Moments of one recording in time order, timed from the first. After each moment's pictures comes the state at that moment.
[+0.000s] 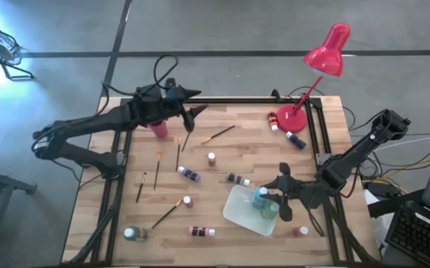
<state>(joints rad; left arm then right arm) 0.32 1.17 1.09 0.00 -0.13 0.05 0.68 1.12 0.64 -0.11 0.64 0.57</state>
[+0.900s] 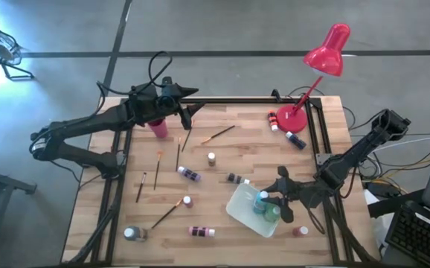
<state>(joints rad) 0.33 1.14 1.09 0.00 -0.13 0.01 0.68 1.12 0.55 0.00 0.56 0.58</state>
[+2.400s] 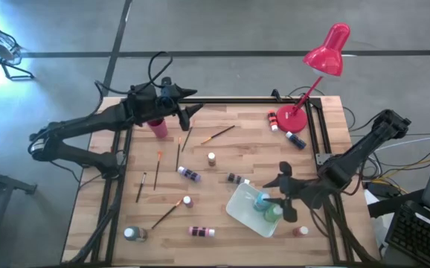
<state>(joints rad) 0.33 1.12 1.11 -0.09 -0.12 0.03 0.68 1.11 0.82 -0.35 0.57 0.48</state>
